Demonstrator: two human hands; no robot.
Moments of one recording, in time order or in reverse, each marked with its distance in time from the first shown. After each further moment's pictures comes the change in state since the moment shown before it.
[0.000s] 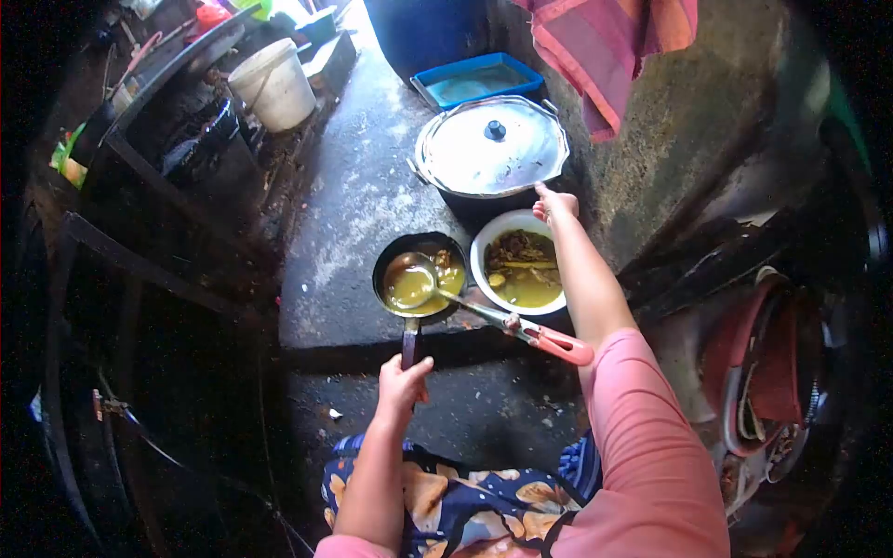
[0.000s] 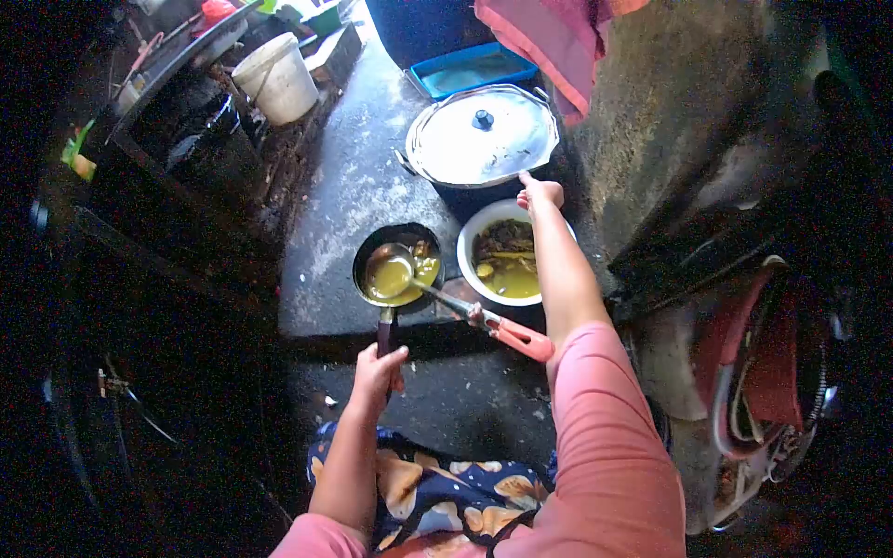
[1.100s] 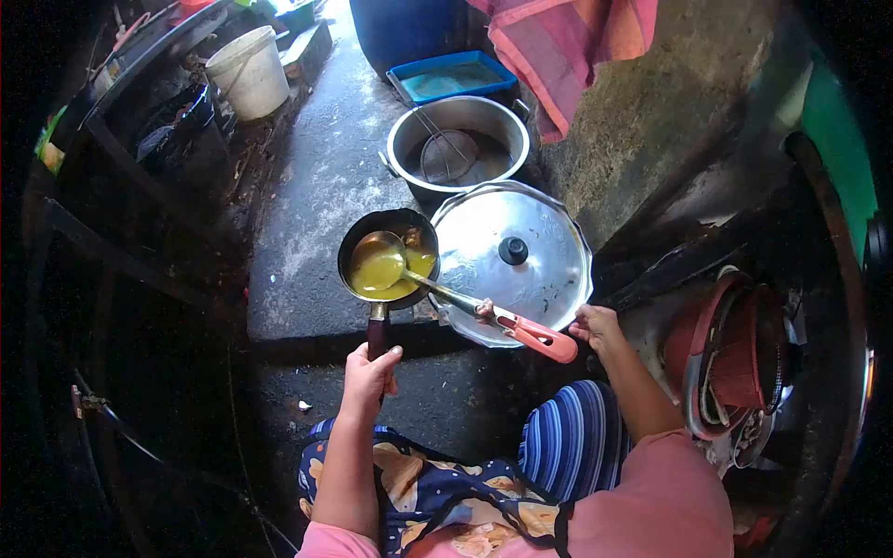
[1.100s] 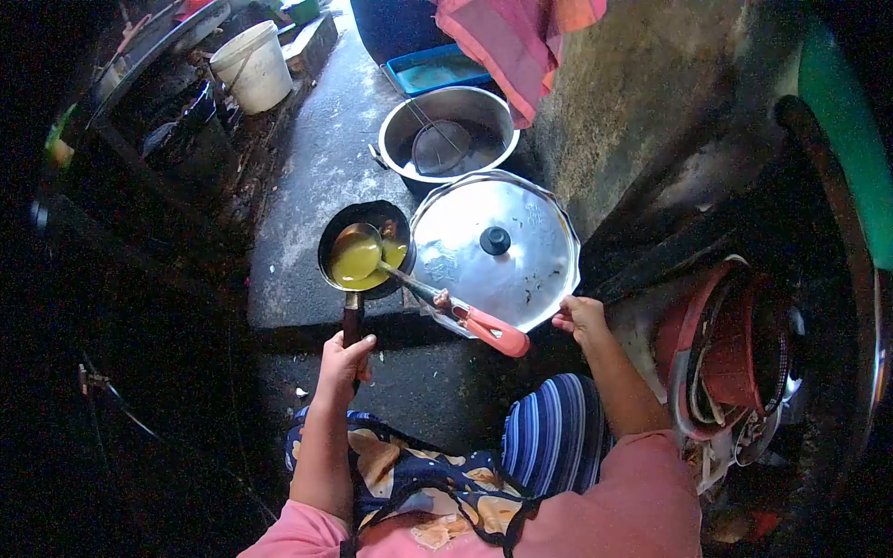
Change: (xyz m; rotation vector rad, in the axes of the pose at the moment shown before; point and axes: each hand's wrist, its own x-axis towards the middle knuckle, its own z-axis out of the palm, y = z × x) left_hand -0.028 0.033 0.001 -0.116 -0.068 0.012; right_hand -0.126 0.083 -0.246 -0.070 -0.129 0.187
